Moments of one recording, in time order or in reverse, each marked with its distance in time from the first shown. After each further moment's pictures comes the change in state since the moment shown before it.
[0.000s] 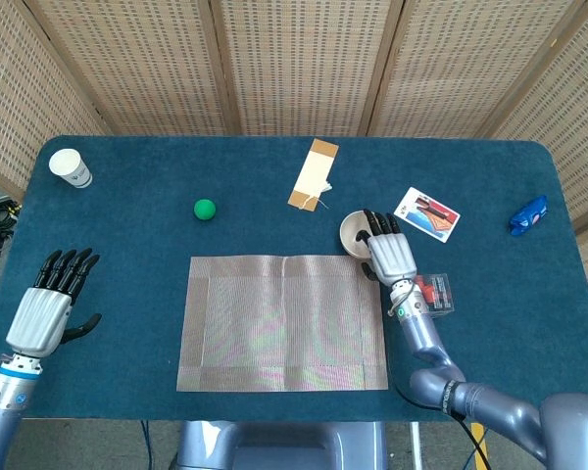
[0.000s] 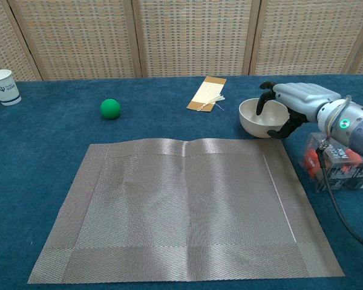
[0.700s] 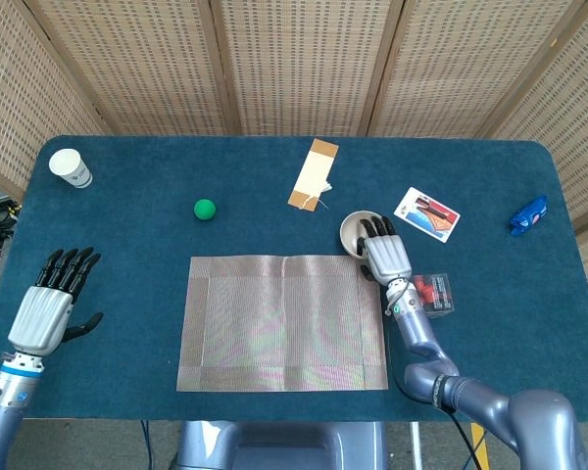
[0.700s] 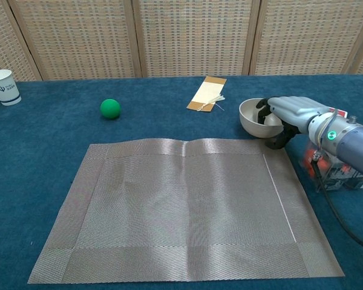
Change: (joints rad) left arm -0.004 -0.013 -0.007 0.021 0.003 -0.008 -0.026; right arm 0.047 -0.108 -0.040 0.239 -0.051 -0.043 0.147
